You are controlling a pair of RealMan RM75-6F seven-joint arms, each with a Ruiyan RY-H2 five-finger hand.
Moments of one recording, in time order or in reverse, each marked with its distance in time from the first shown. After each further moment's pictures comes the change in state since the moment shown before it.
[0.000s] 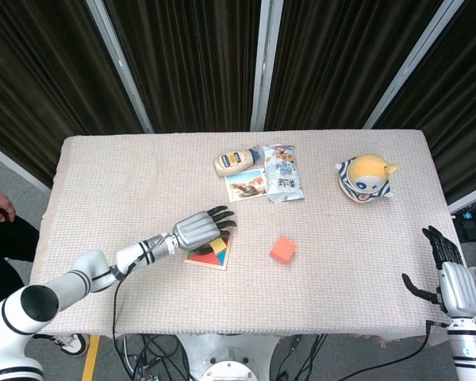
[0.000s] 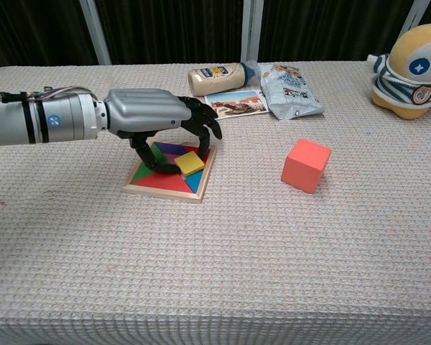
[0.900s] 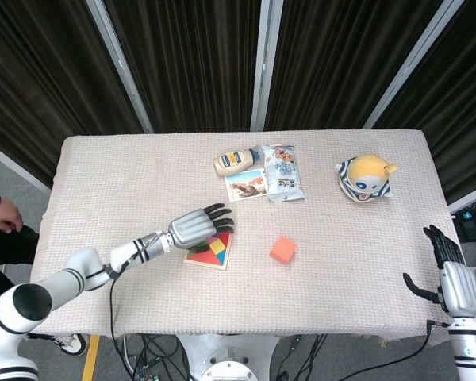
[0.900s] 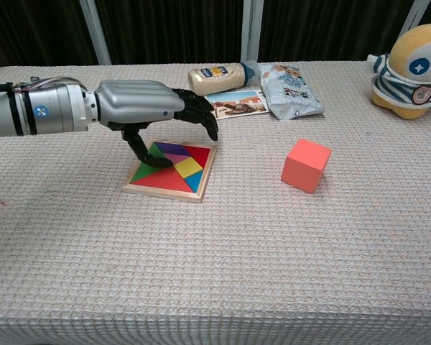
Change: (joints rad) left arm 0.006 0.050 0.009 -0.034 -0.001 0.048 -0.017; right arm 0.000 0.010 0.003 -0.010 0.002 0.003 -0.004
